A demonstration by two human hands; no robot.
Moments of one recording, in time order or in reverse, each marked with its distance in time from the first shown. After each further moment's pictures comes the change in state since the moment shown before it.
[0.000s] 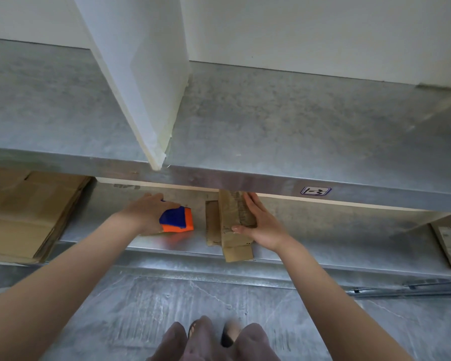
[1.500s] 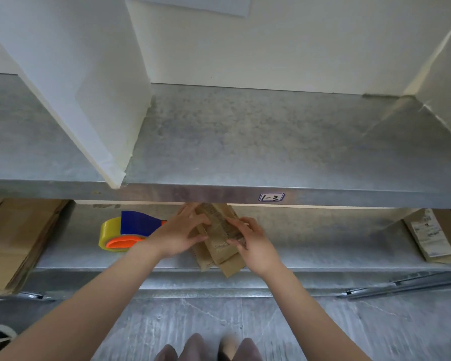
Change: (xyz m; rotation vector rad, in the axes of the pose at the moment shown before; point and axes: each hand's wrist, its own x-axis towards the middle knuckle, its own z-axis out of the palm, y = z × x) left_hand 0.016 0.091 0.008 -0.414 0.180 0.371; right_hand -0.029 0.022 0.013 -0.160 0.281 -0.124
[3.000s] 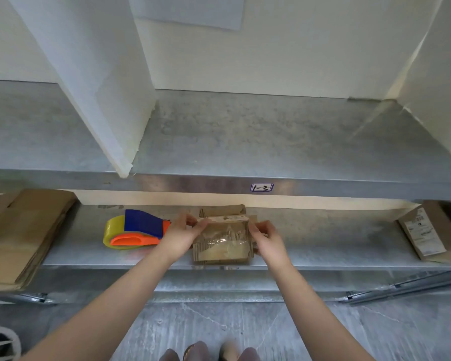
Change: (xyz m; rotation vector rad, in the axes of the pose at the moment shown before) left_hand -0.012 0.033 0.018 -0.632 0.323 -0.467; right_hand -0.026 -0.016 -0.032 0.700 0.221 0.423
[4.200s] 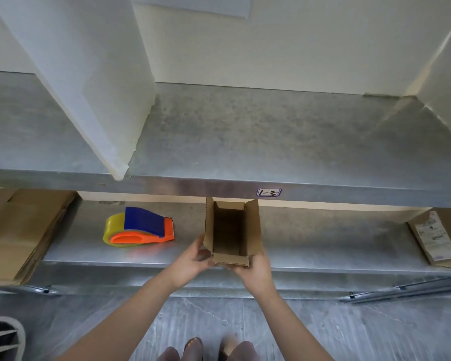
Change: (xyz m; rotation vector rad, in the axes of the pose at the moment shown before) left_hand -0.026 -0.040 0.030 -0.054 -0.349 0.042; right_hand -0.004 0.074 0.038 -0.294 -0.049 -0.171
